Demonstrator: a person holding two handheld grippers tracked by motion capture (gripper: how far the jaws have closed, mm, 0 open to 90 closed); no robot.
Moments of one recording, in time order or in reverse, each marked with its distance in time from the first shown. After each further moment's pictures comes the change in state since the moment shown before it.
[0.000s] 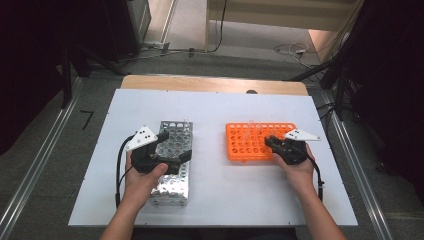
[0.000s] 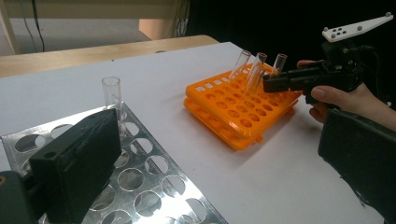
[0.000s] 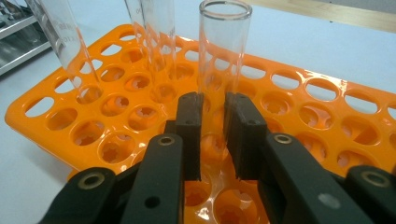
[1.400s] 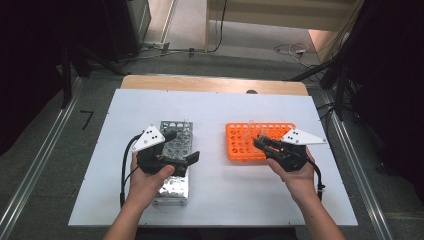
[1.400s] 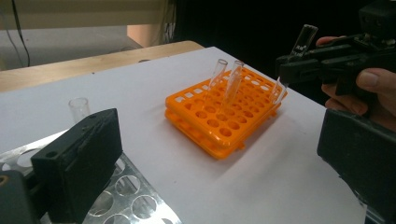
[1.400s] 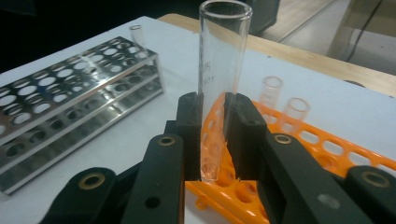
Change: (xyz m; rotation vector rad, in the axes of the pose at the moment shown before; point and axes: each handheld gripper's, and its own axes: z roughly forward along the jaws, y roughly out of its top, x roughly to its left) left arm -0.021 0.012 0.004 -0.010 -0.046 0.041; right arm 0.060 0.043 -0.053 -0.104 0.181 -0.088
